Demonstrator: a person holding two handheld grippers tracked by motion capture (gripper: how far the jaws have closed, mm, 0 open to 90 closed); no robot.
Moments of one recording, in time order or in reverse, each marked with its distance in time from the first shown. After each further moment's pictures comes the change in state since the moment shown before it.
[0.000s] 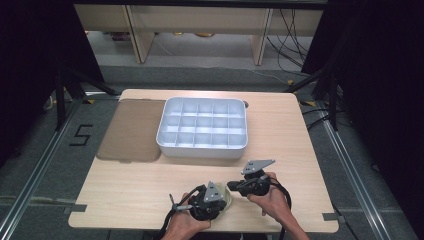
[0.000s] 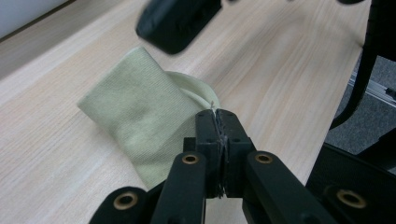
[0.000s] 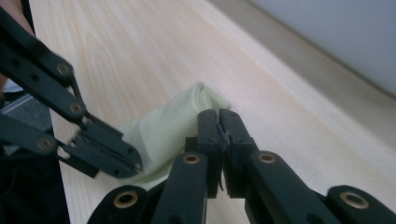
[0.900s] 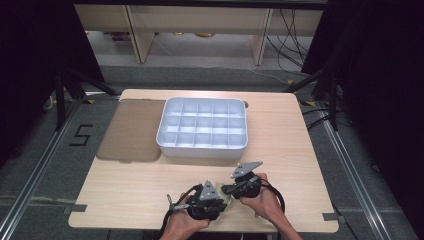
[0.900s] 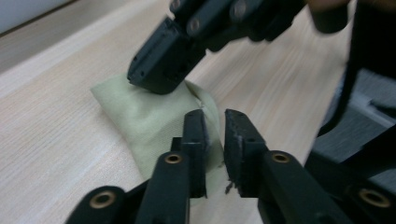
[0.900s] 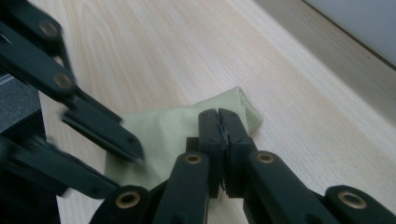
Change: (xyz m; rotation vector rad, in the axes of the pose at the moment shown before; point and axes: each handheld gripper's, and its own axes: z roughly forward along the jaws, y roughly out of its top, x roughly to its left) left arm 0.007 0.000 -0.015 -0.085 -0.059 -0.114; right arm 0.011 0.003 0.023 0.083 -0.007 -0.052
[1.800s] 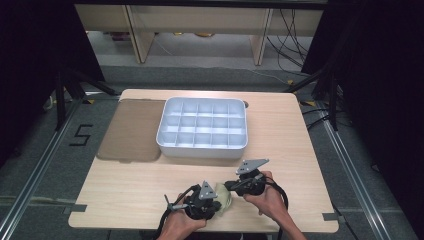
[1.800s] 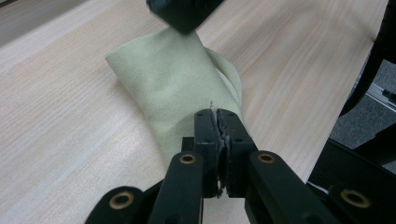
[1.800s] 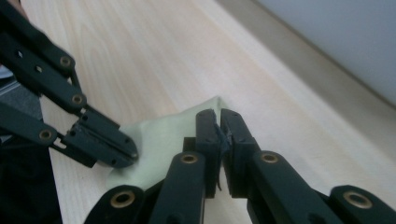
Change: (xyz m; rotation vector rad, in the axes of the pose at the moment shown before) left arm 0.005 -0.007 0.008 0.126 0.066 0.067; right arm -0.005 0.004 -0.018 -0.042 -0.021 0.021
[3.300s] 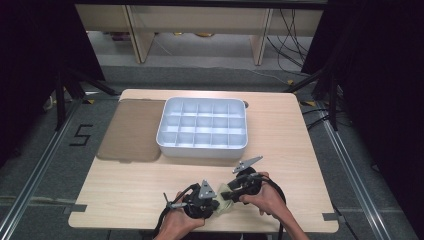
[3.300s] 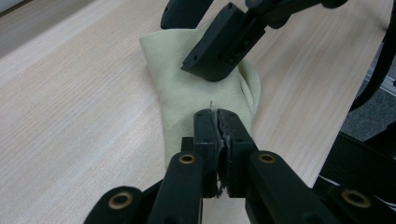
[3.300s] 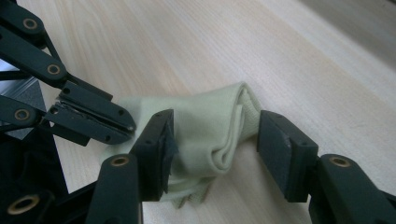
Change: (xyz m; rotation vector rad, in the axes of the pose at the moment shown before) left arm 0.004 0.001 -0.003 0.026 0.018 0.035; right arm -0.008 -0.004 0.021 0.144 0.076 0.107
